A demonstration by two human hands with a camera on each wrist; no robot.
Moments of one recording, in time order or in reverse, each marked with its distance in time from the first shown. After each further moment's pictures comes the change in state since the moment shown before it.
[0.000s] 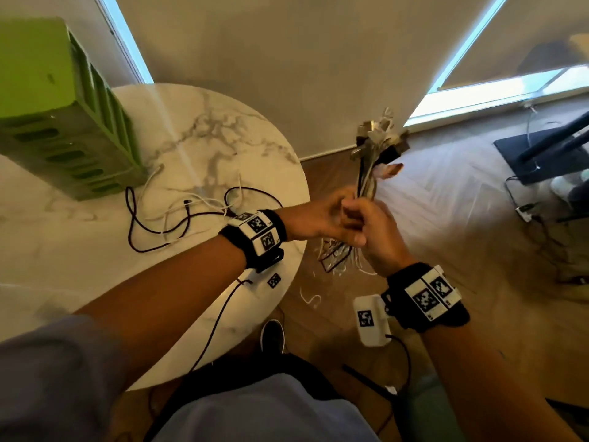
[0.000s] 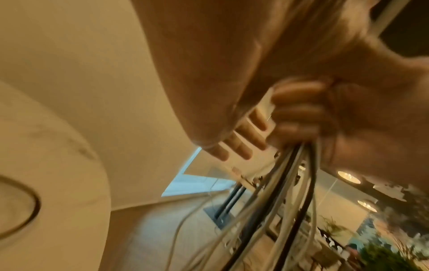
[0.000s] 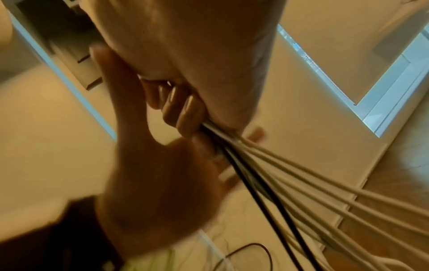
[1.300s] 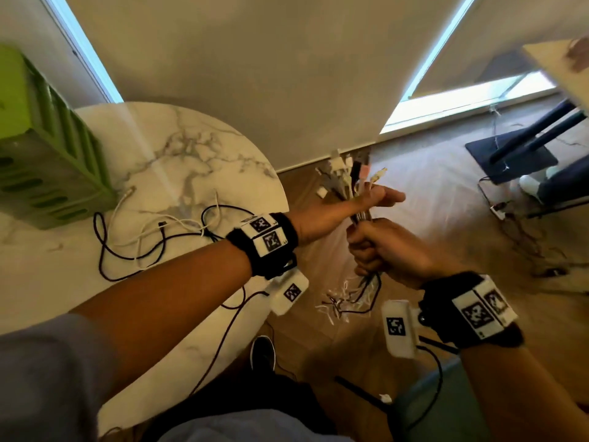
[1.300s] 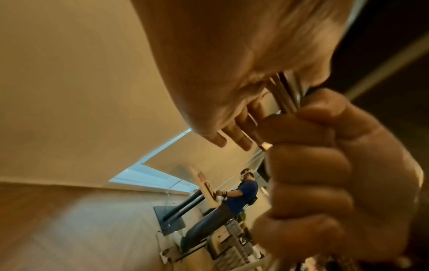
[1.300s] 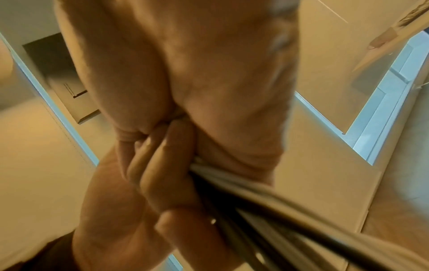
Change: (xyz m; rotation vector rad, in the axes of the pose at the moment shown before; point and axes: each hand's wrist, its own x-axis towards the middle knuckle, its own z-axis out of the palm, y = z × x) left_hand 0.044 0.047 0.026 -0.109 0.103 0.202; right_hand -0.007 -0.035 -0.059 -0.081 -0.294 0.357
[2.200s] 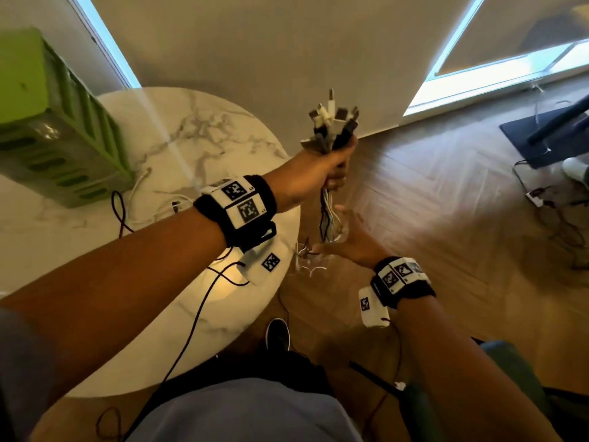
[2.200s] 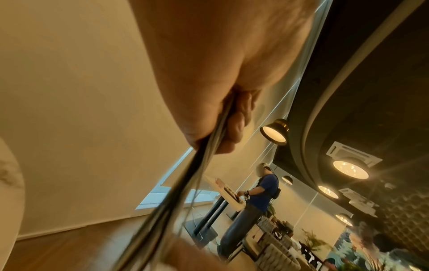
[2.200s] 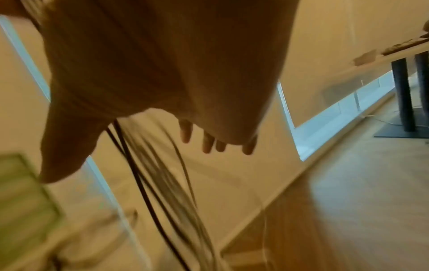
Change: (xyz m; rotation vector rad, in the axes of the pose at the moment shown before) left_hand -0.011 0.021 -0.013 -0.013 0.322 -0.203; right_hand 0.102 0.132 -0.014 -0.688 0.251 -0.079
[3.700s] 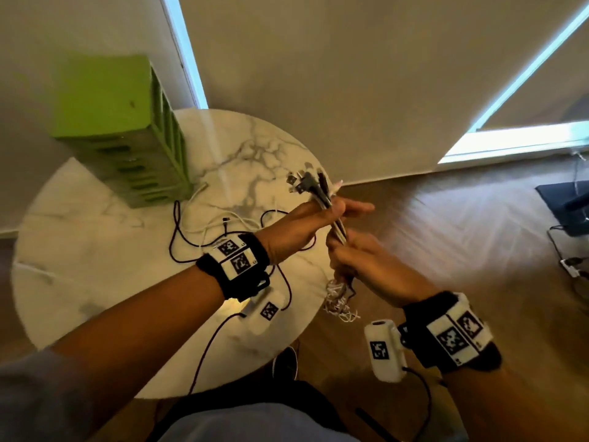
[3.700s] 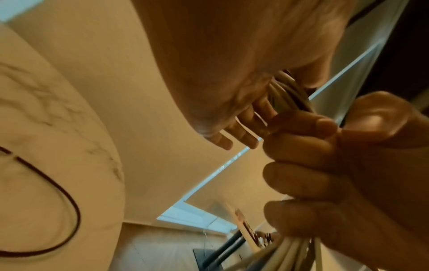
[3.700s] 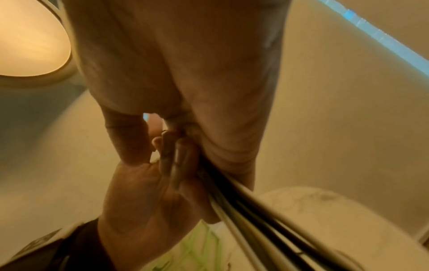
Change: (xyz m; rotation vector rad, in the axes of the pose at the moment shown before) left_hand -0.081 -0.022 -0.077 0.036 -0.048 0.208; right_hand -0.060 -0.178 -0.028 0.542 -0.352 -0.309
